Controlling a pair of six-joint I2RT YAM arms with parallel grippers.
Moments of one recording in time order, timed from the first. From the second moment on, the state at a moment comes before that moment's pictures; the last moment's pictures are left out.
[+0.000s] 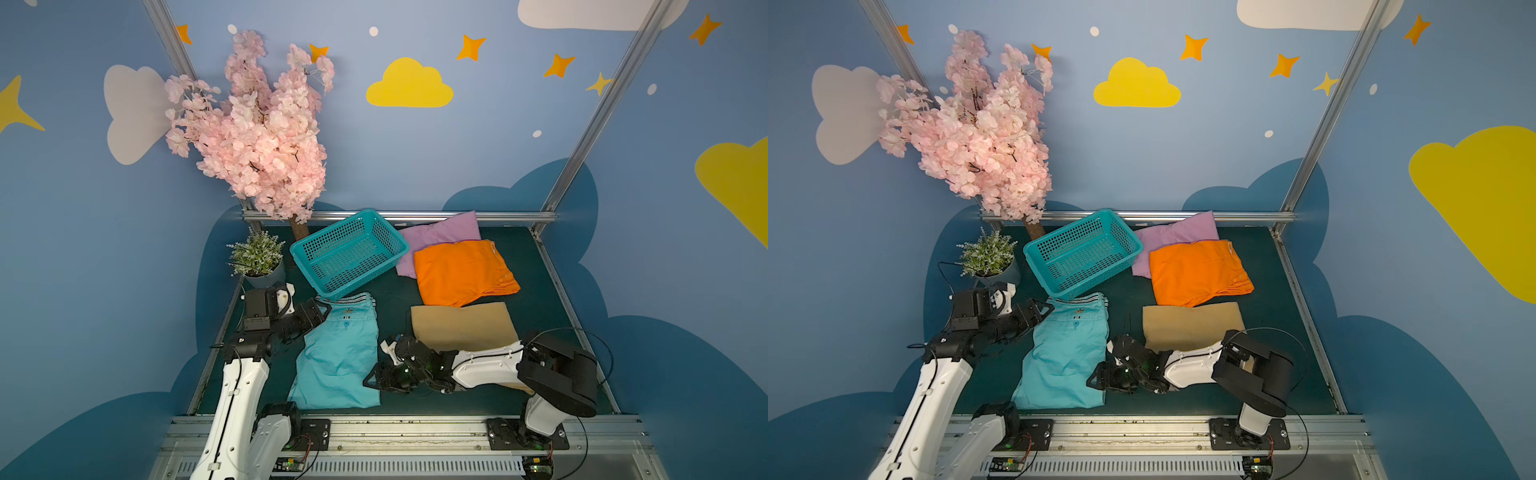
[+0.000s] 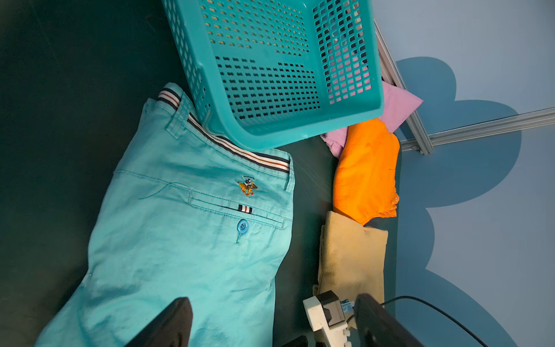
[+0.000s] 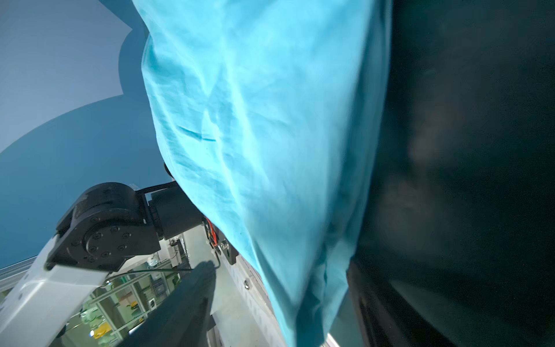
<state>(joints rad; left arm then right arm) 0.10 0.84 0.75 -0.73 0.52 -0.57 1.21 1.72 0.70 0.30 -0.39 1.20</state>
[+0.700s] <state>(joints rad) 0.10 0.88 0.73 -0.70 0.61 -0.57 0.79 1.51 1.06 -0.58 -0.72 0.61</state>
